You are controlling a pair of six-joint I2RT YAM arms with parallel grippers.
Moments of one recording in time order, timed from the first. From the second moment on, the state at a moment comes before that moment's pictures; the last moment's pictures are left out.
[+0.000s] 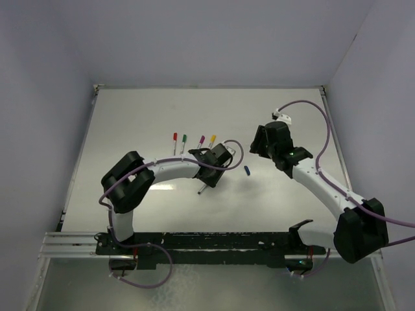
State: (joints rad) left arm -0.92 1.90 1.23 -0.49 -0.14 -0.29; right arm 0.41 1.24 0.87 -0.32 0.26 0.55
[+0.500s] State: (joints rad) left arm -0.92 1.85 1.16 -0.49 -0.14 -0.31; right arm 0.41 1.27 0.84 -0.32 0.22 0.56
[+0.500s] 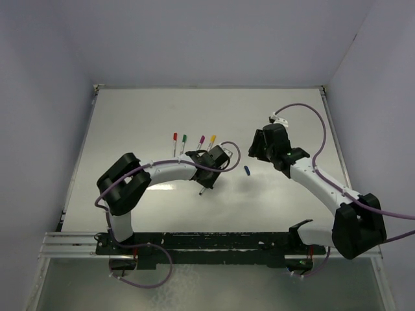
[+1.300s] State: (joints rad) left arm -0.81 1.64 1.09 -0.44 0.07 -0.28; right arm 0.42 1.54 0.92 -0.39 0.12 0.45
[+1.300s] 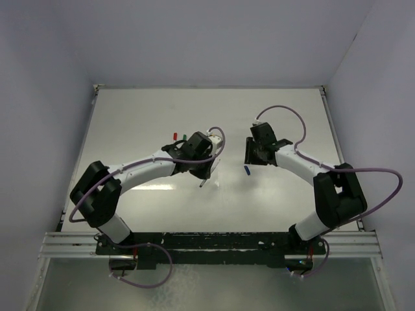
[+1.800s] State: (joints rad) left arm -0.69 1.55 1.00 -0.27 0.32 -0.31; right arm 0.44 1.66 1.01 -0.45 0.11 0.39
